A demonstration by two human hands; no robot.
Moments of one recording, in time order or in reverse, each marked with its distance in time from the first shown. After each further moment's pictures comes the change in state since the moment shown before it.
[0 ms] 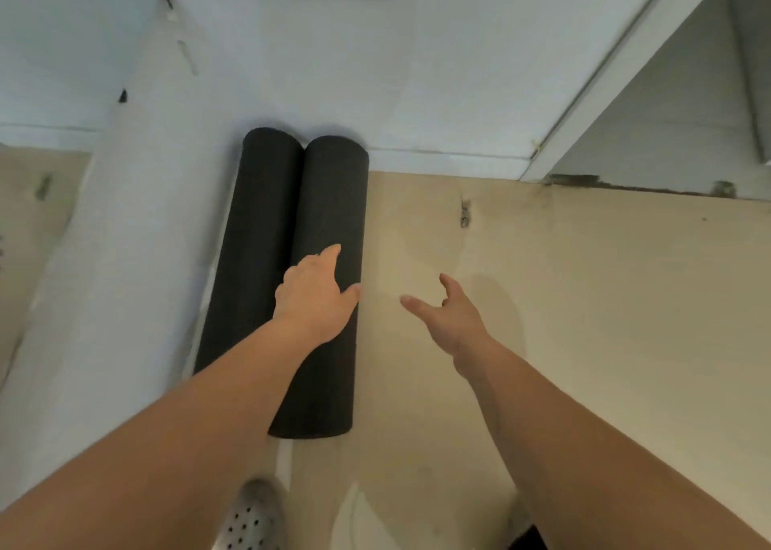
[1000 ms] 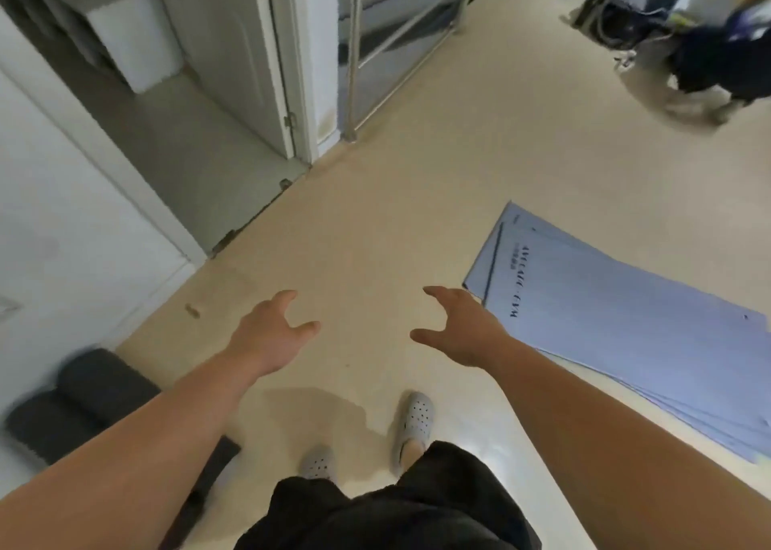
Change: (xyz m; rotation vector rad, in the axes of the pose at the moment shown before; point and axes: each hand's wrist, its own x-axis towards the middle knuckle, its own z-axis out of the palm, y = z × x) left_hand -0.513 0.365 -0.258 0.257 -0.601 0.708; right_hand -0.743 0.036 -0.352 -0.109 0.512 0.267
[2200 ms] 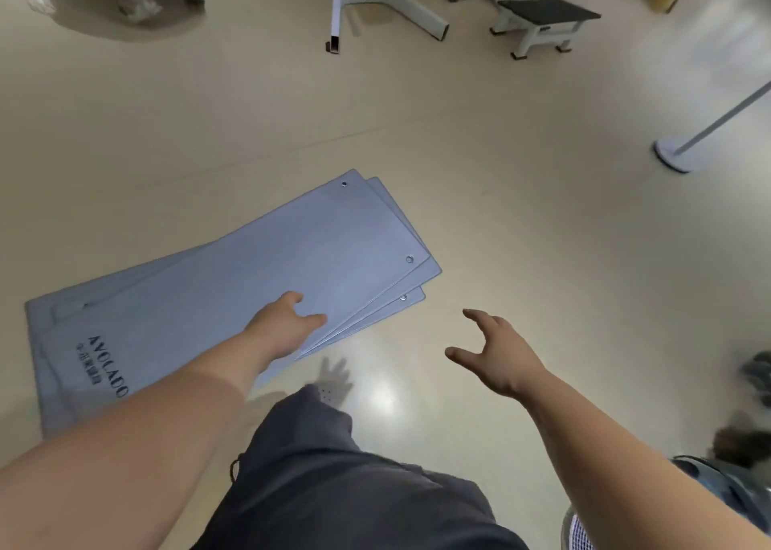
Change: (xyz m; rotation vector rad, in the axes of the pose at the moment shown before) left_hand -0.065 0.843 0.880 0.491 -0.697 0.453; right_hand -0.356 1.020 -0.222 0.672 0.459 0.947
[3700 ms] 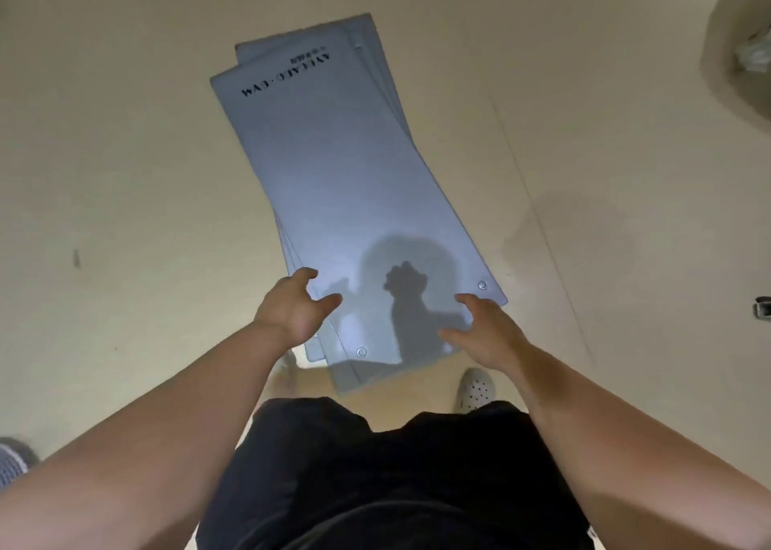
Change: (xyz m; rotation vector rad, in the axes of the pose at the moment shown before) left_hand 0.393 0.447 0.159 -1.036 0.867 -0.937; right_hand 0.789 -0.220 -0.256 -1.132 -0.810 -1.154
